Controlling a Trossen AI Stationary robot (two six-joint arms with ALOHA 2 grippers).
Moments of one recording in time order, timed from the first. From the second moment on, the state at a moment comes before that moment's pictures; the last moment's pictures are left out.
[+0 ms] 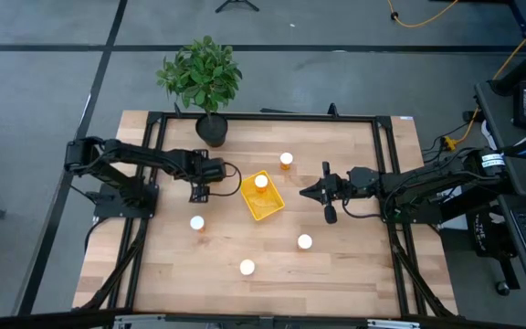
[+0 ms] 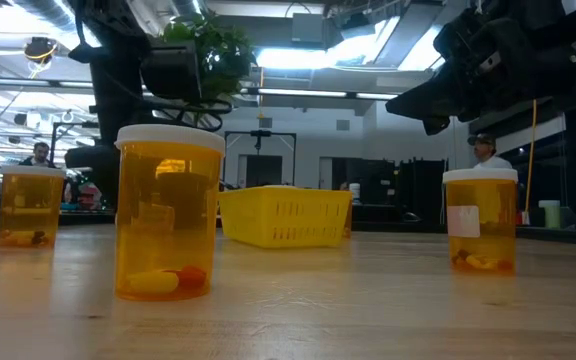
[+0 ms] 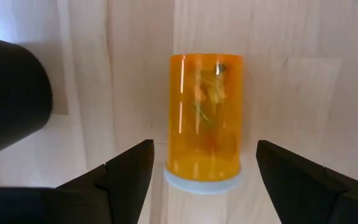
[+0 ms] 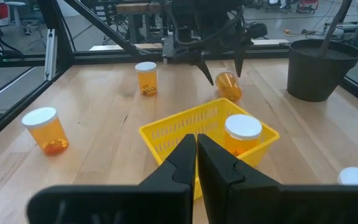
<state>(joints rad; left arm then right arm) 0.19 1.42 0.73 -0.70 -0.27 0.14 0.03 1.15 0.29 0.66 0.02 0.04</state>
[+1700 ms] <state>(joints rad) 0.21 1.49 0.73 -0.68 -0.18 0.14 0.03 1.15 0.29 0.65 0.01 0.04</state>
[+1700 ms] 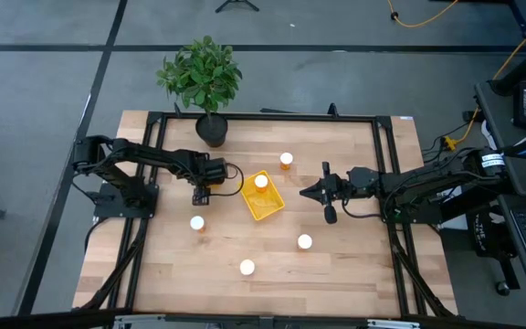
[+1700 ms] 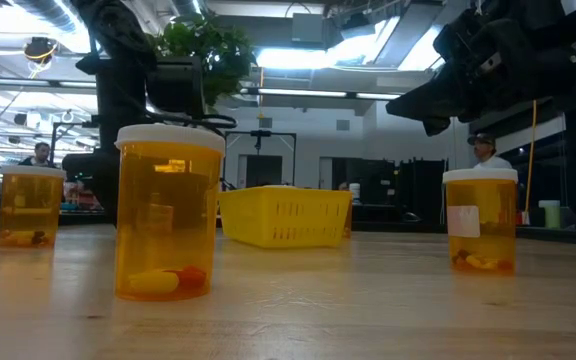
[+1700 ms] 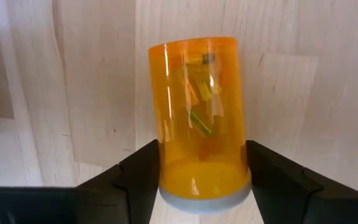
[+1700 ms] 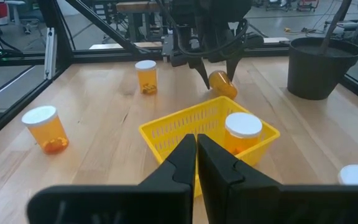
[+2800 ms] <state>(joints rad) 0.06 1.49 1.11 -0.93 -0.18 0.17 0.03 1.15 0.29 0.73 0.02 0.05</state>
